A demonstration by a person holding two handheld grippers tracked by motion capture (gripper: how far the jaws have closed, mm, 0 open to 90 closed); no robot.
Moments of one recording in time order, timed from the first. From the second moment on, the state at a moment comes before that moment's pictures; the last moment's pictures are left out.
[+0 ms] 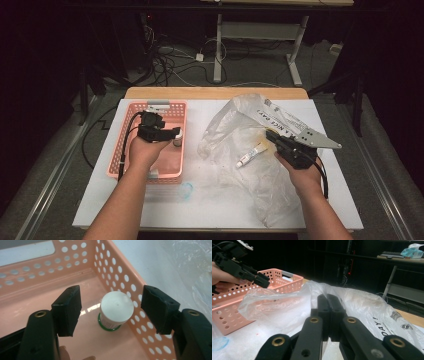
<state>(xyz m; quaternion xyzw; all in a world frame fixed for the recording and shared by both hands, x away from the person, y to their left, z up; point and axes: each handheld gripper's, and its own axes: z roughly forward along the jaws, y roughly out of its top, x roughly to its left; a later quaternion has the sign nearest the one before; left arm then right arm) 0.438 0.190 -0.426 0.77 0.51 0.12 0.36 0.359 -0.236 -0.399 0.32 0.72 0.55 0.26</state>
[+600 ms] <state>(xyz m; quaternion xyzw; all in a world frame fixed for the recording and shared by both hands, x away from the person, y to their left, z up) 0.462 0.185 -0.441 0.77 0.53 0.07 0.34 0.360 -0.239 -0.400 0.33 0.72 0.55 0.26</state>
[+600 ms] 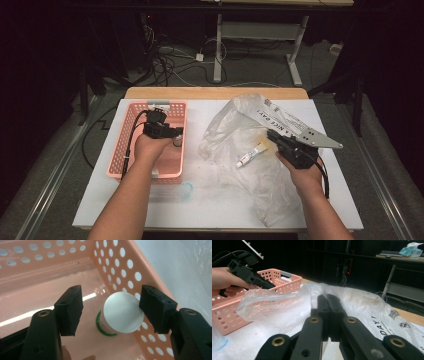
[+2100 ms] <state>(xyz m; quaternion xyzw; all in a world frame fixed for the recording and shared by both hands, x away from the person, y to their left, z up) 0.470 0.175 -0.453 0.81 0.51 0.08 0.28 0.360 -0.238 -0.403 0.33 0.73 0.55 0.25</state>
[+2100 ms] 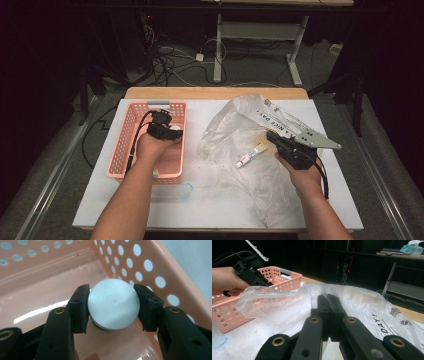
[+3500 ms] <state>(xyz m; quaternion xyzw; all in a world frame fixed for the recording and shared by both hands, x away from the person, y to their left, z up) 0.378 0.208 -0.401 0.78 0.48 0.16 0.36 0.358 -0.237 -0.402 0.32 0.73 0.55 0.26</state>
